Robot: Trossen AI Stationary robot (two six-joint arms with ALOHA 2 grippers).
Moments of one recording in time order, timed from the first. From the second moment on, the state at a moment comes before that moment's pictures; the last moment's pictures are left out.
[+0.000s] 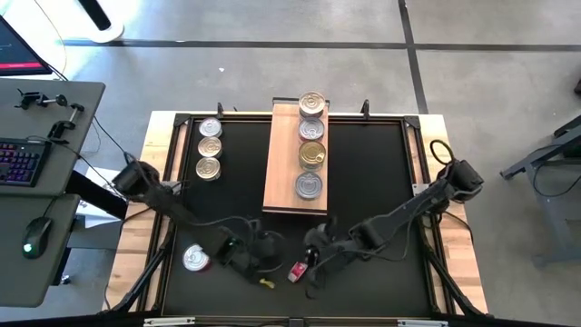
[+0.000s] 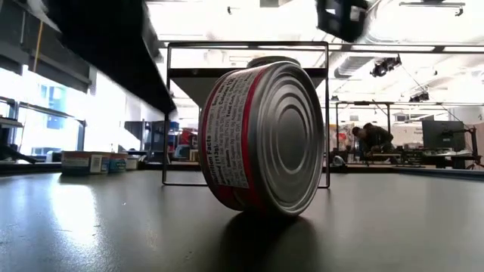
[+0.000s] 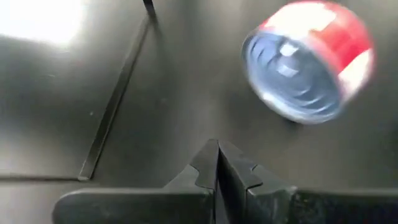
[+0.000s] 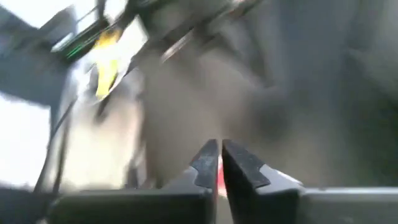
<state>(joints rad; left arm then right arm) -0.61 1.78 1.14 -0.41 -0.51 -0.62 0.53 1.76 1.29 -0.22 0.24 0.80</state>
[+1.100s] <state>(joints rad) -0.88 1.71 1.14 -0.37 -0.81 -1.26 0.41 1.99 1.41 -0.42 -0.10 -0.15</state>
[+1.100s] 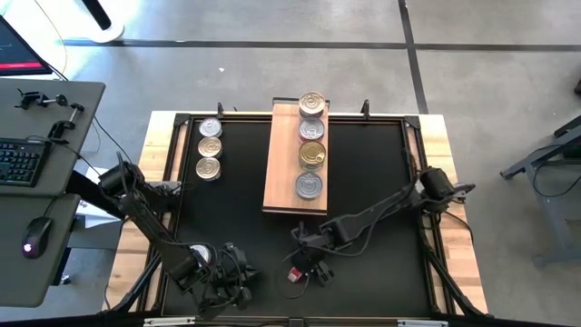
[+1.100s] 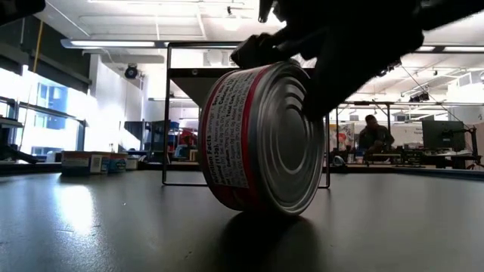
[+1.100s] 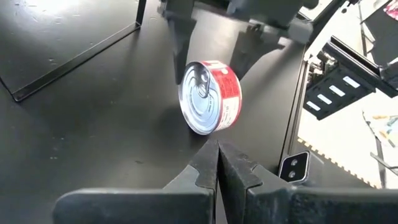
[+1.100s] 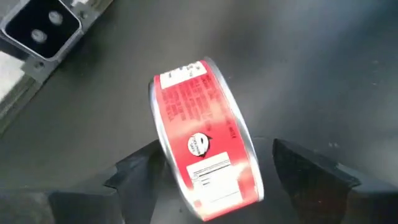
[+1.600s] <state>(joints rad) -0.87 1.65 1.14 -0.29 -0.80 -1.17 0.44 2.02 1.42 -0.38 -0.08 -0.09</state>
